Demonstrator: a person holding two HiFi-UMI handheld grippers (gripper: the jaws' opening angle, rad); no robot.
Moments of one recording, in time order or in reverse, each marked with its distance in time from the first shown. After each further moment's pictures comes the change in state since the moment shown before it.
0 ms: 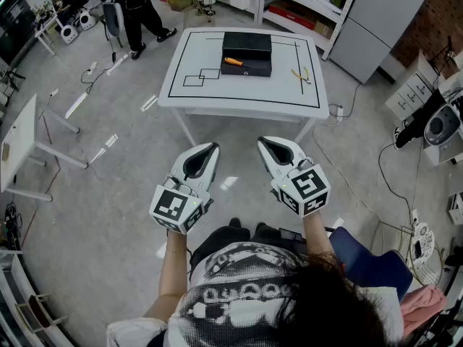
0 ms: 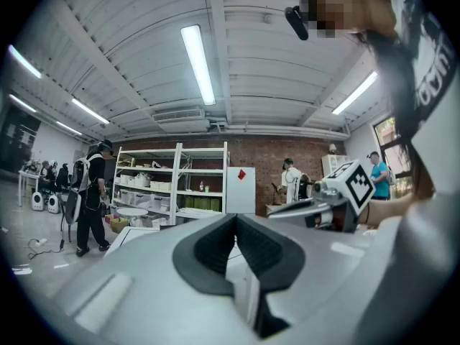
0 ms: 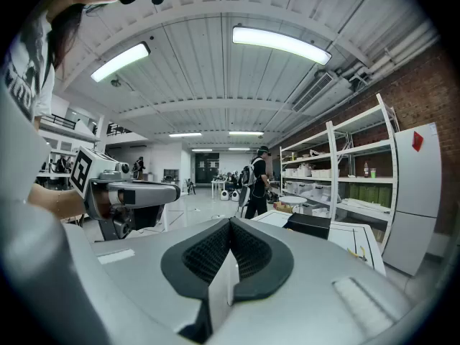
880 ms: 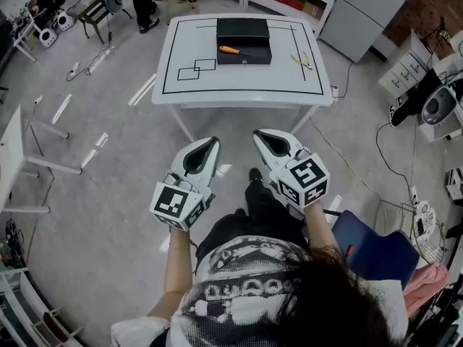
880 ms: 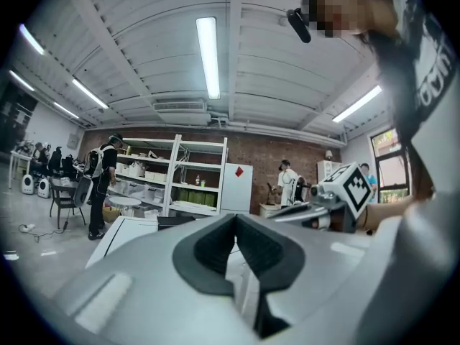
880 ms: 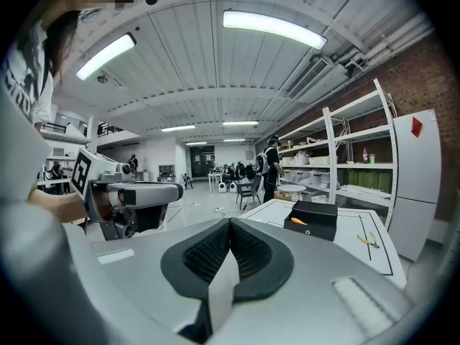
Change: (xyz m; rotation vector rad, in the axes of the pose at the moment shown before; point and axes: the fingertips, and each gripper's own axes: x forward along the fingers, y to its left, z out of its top) left arm 0.010 0.067 -0.030 -0.075 0.020 -0.059; right arm 0.076 0.010 -0.021 0.054 0.073 -0.010
